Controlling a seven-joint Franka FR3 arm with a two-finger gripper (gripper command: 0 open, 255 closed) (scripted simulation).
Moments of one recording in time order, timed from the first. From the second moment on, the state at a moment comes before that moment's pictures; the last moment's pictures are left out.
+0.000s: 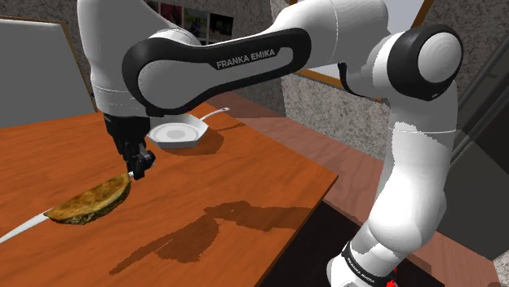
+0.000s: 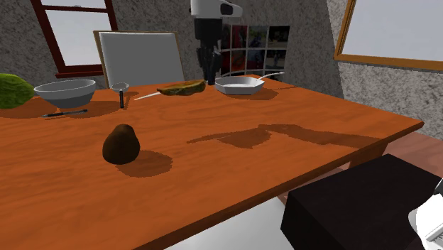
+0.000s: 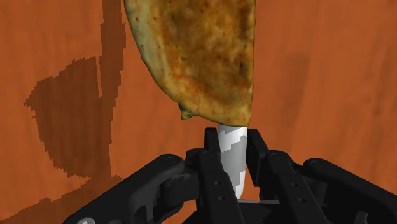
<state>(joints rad) -0.16 0.40 1.00 -1.69 -0.42 1.93 2.41</state>
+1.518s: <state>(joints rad) -0.60 -0.20 0.90 -2.09 0.13 2.03 1.71</state>
